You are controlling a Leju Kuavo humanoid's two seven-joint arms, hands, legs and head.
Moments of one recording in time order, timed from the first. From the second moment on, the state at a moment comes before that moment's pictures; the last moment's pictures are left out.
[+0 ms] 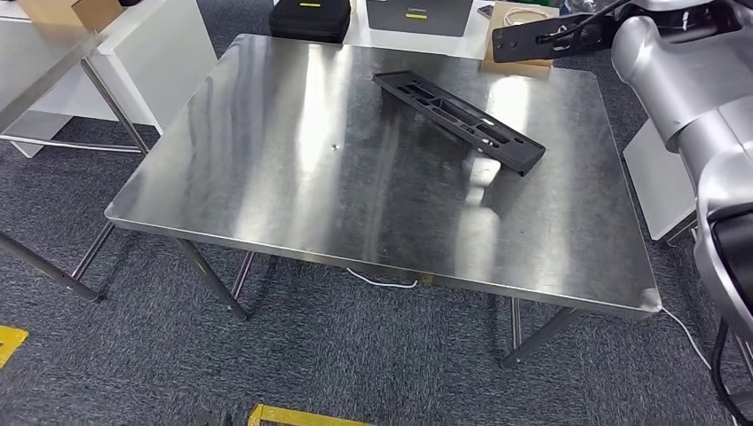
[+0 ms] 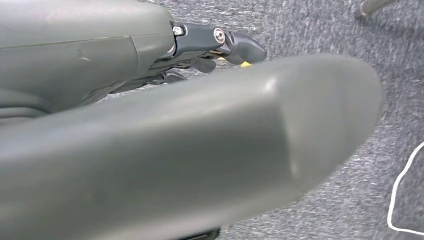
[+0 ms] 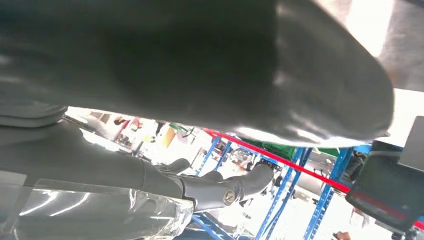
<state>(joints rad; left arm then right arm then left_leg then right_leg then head) -0.11 -0.11 0.12 -0.20 0.09 0.16 -0.44 -1.66 -0.10 0.89 -0.32 0.82 0.49 0.05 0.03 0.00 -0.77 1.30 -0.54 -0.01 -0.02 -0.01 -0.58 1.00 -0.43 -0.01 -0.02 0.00</state>
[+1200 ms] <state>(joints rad) -0.11 -0.11 0.16 -0.20 0.06 0.19 -0.45 -1.13 -0.30 0.76 -0.29 0.79 -0.28 0.36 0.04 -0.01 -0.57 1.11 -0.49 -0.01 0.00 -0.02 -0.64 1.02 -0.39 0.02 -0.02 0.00</state>
